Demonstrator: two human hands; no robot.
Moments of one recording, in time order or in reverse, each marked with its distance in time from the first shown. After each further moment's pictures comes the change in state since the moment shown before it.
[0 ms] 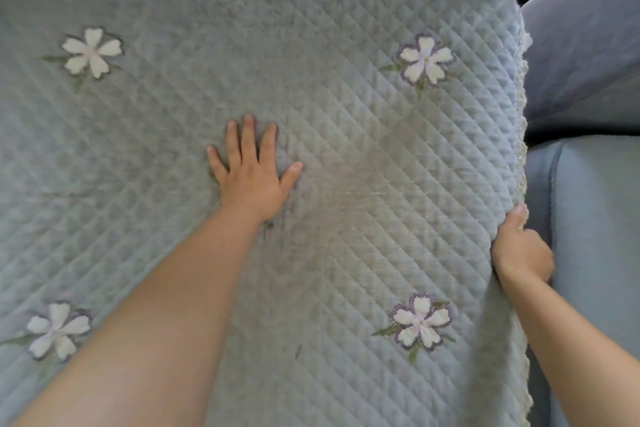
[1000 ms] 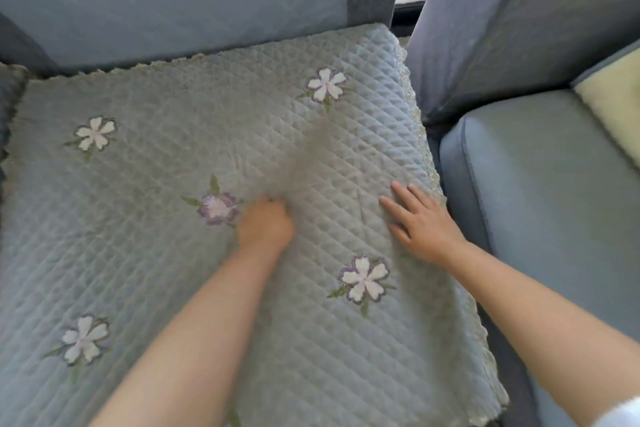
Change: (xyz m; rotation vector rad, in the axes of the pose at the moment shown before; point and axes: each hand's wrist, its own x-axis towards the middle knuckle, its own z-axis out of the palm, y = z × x) left_hand -0.088 0.088 -0.001 0.256 -0.160 0.065; right_hand -0.009 0.051 -0.028 -0.584 -0.317 -1.103
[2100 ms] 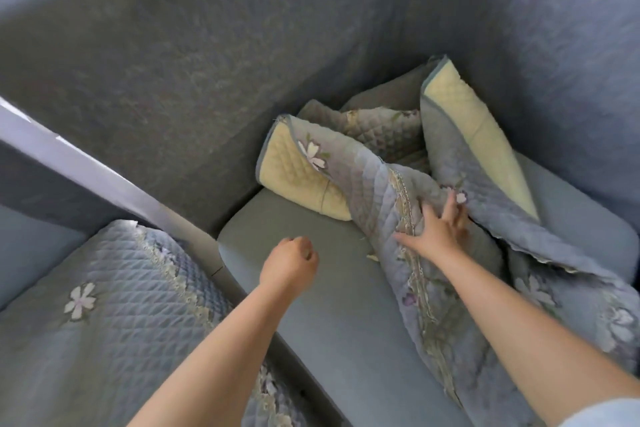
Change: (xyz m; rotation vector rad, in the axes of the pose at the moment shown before) left_hand -0.143 0.438 -0.053 0.036 -0.036 0.614; right_hand -0.246 0.352 -0.030 0.738 0.370 1.039
